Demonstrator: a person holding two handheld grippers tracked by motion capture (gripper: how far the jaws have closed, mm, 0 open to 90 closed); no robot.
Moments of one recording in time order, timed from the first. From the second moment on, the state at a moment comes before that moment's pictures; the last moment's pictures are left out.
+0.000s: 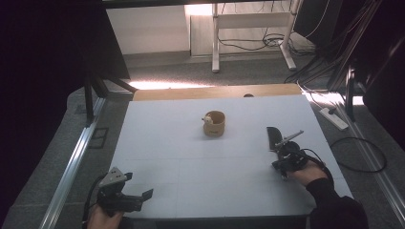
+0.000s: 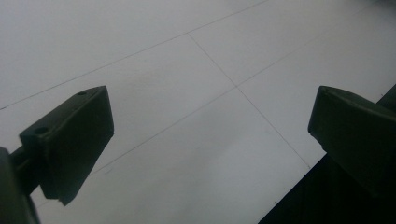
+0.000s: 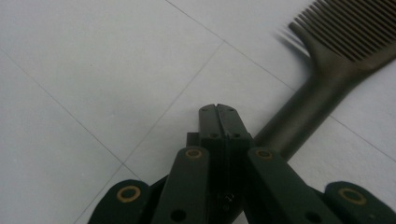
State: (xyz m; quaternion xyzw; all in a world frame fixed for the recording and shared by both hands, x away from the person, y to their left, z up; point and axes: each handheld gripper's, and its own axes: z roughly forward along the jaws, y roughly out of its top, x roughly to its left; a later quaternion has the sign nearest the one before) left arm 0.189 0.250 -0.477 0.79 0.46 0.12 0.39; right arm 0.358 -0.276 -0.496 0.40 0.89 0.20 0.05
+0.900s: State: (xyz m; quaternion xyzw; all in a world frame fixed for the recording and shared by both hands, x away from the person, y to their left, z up) left arm 0.190 0.250 -0.477 0.79 0.47 0.12 0.39; right arm 0.362 -0.302 -0.493 0.43 0.88 0.20 0.06
